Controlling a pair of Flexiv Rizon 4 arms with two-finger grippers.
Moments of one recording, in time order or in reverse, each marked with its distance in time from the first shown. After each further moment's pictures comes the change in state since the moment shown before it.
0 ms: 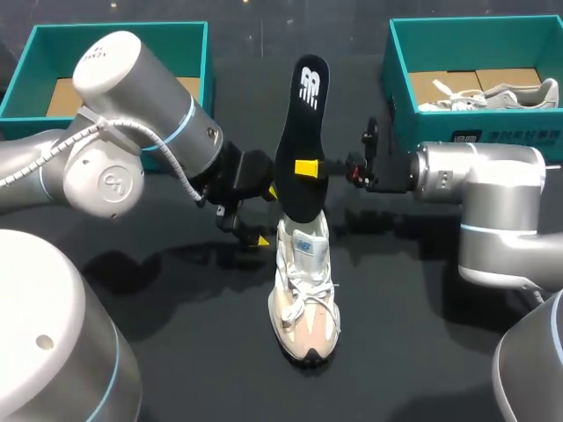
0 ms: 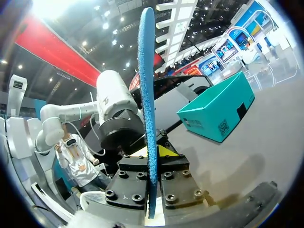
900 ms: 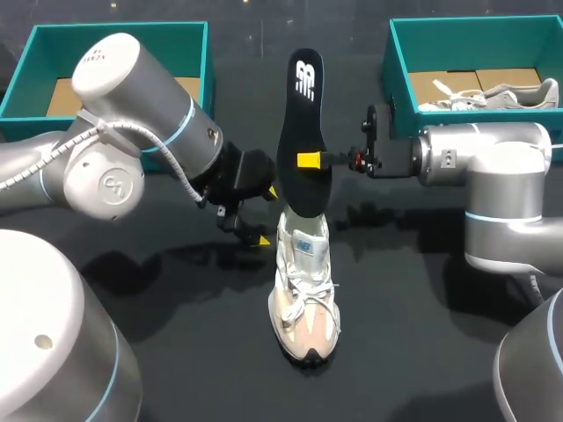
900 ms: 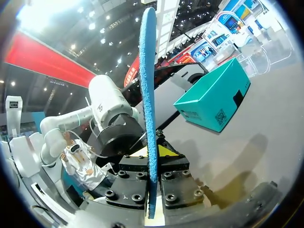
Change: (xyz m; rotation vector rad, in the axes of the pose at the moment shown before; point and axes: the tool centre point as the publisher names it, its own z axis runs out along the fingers) left arm 0.000 -0.001 0.001 0.004 -0.008 -0.005; right arm -0.004 0.010 -0.004 0.083 -0.016 0.131
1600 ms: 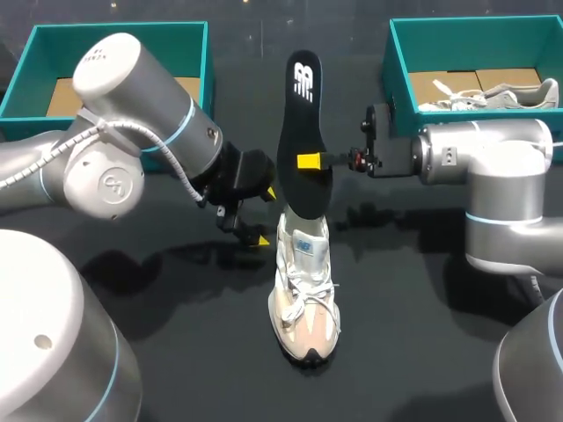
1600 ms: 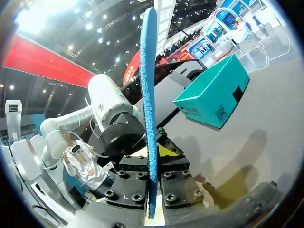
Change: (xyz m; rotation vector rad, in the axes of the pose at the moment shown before) left arm -0.001 0.003 0.001 -0.006 0.003 -0.028; right arm 0.002 -0.002 0.000 0.024 -0.006 0.032
